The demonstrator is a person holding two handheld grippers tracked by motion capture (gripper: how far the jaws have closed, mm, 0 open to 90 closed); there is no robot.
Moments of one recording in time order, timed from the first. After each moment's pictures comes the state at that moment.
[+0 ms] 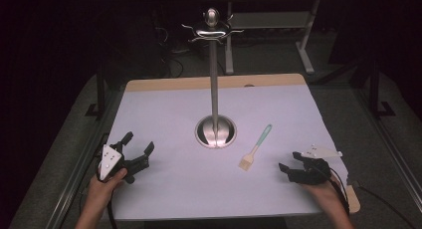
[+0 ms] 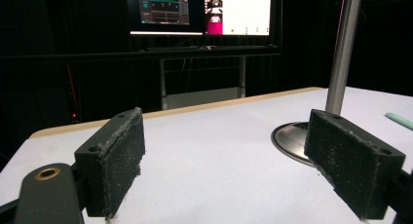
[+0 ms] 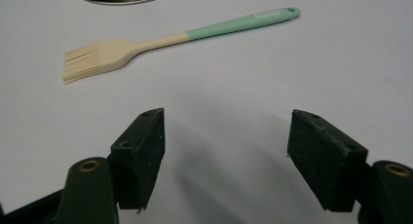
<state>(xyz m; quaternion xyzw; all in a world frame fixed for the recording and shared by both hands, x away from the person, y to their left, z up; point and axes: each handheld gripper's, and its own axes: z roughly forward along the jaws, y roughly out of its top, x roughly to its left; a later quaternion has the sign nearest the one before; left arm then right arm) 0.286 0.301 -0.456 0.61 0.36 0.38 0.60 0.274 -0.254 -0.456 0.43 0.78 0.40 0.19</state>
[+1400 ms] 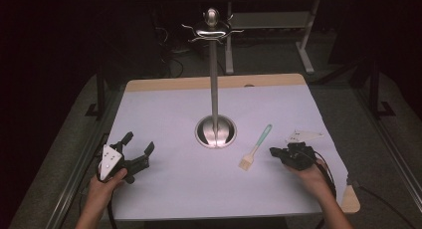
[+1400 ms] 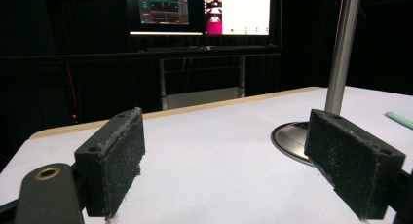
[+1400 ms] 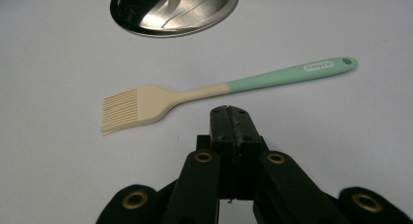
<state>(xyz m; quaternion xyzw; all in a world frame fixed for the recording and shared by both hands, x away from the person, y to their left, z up) 0.285 0.300 -0.456 0.60 0.36 0.38 0.60 0.309 -0.220 -0.432 0.39 0.81 0.40 0.13</state>
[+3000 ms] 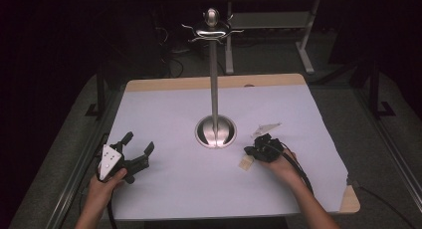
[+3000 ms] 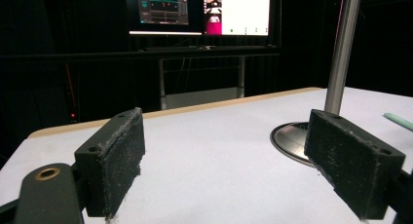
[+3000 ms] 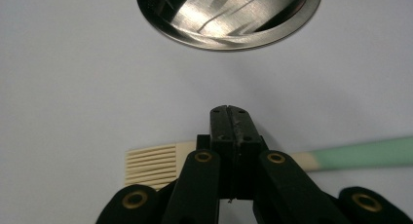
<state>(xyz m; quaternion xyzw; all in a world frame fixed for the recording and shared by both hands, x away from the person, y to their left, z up) 0.286 0.300 -0.456 0.60 0.37 0.38 0.60 0.345 -0.144 -0.442 0.35 0.86 0.35 0.09</state>
